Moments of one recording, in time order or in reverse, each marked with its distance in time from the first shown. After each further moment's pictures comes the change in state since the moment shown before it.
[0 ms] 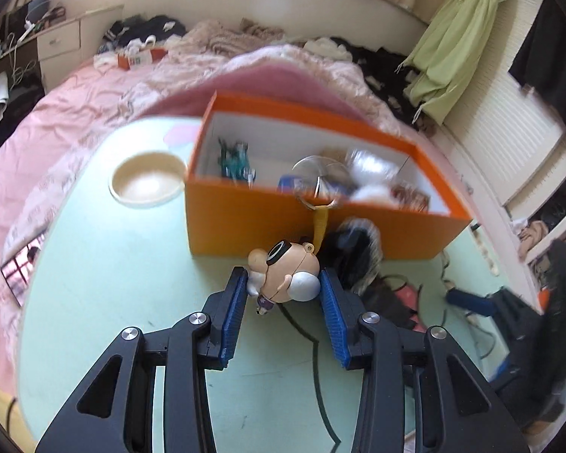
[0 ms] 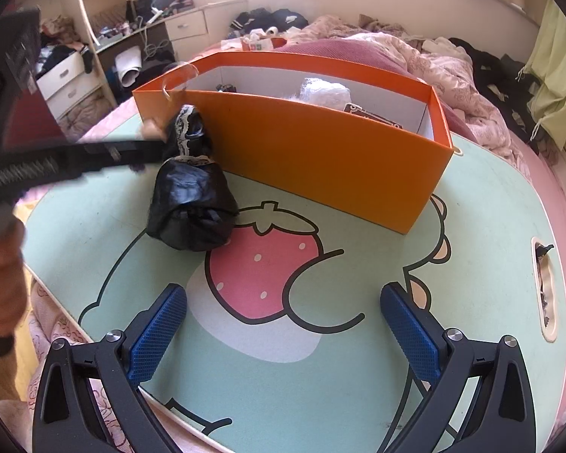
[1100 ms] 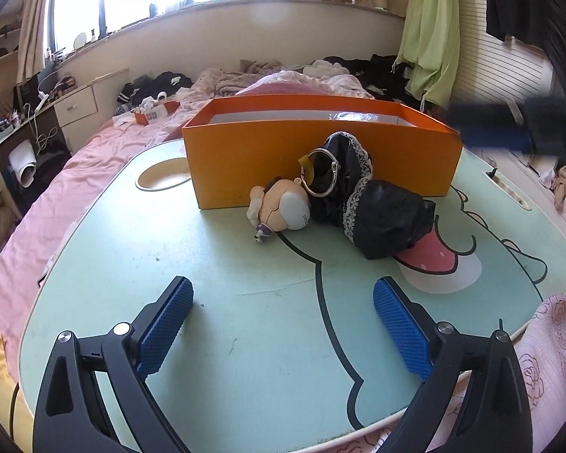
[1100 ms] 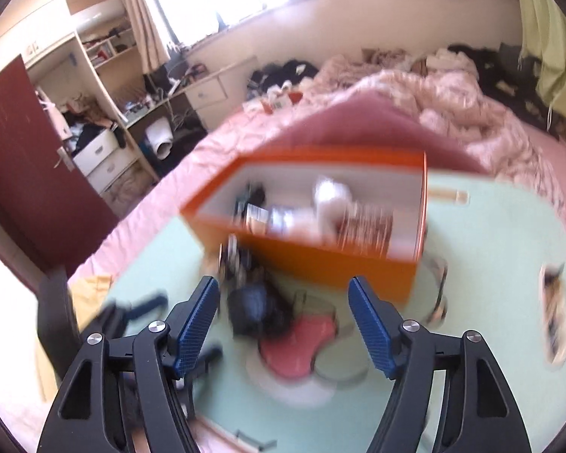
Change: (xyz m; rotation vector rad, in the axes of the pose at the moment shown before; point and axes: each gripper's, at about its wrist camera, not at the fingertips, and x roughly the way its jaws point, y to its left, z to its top) left arm -0.011 -0.025 -0.072 0.187 -0.189 0.177; right arm -0.055 -0.029 0.050 0.155 -0.207 0.204
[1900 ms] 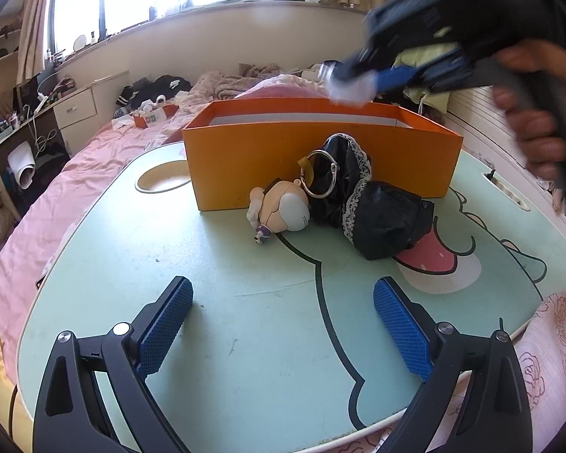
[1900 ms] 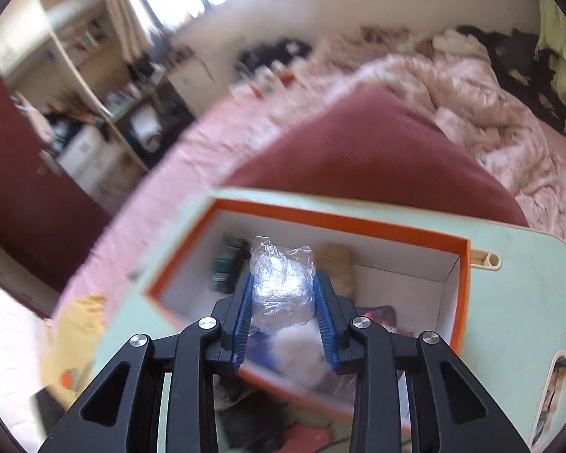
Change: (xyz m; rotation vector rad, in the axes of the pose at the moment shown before) left arm -0.002 -0.002 -0.002 0.002 -0.012 -0.005; right arm 0.053 -0.011 0.075 0.048 0.086 0.032
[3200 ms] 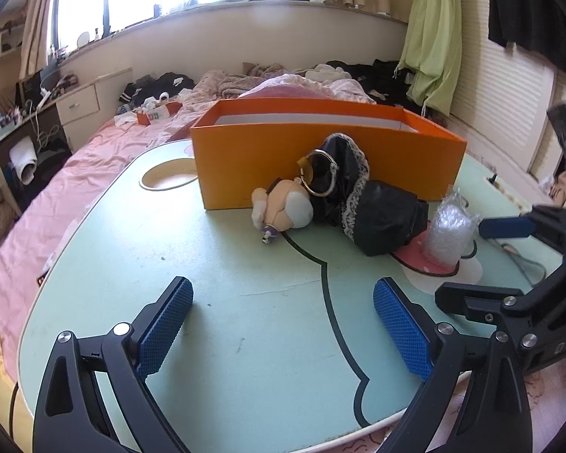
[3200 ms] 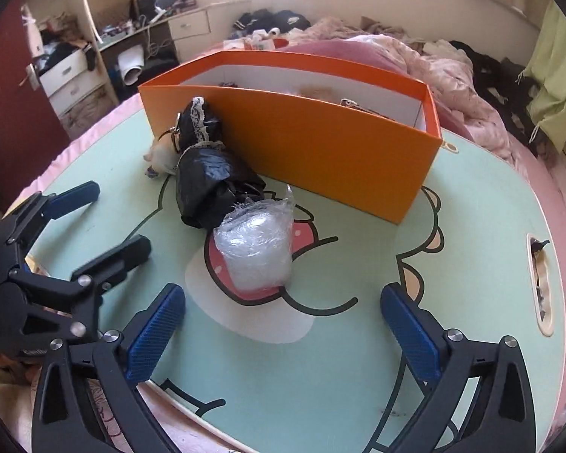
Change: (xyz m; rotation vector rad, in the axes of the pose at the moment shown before) left arm -0.005 0.003 -0.001 -0.031 -0.001 -0.009; right arm -0.002 0.014 -0.150 -0.194 0.112 -0.250
